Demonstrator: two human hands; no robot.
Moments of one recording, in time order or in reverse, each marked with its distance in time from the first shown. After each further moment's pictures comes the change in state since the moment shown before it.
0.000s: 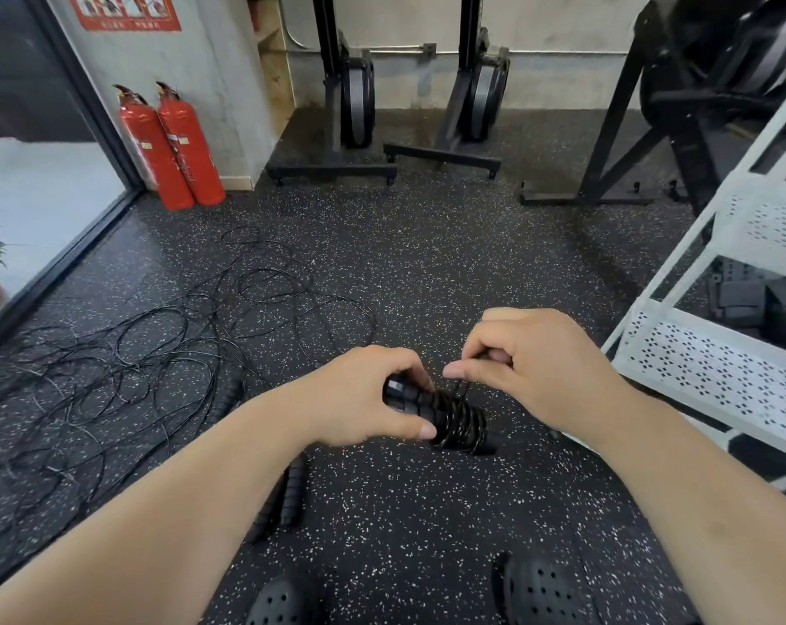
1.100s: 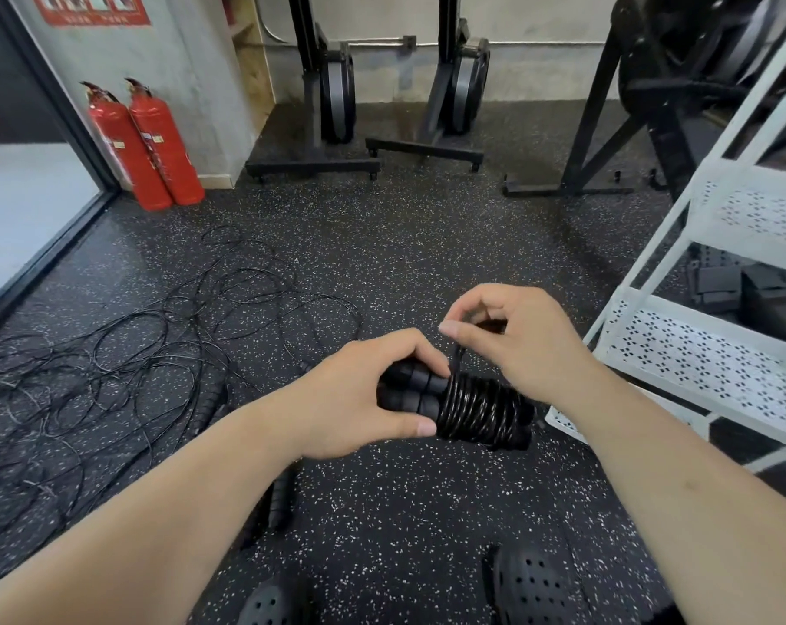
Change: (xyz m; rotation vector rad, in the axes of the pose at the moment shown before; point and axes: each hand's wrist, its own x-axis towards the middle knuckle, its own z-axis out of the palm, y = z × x) left_hand -0.006 0.026 0.007 -0.358 0.013 0.127; right_hand 0.006 0.022 0.006 0.355 0.064 0.343
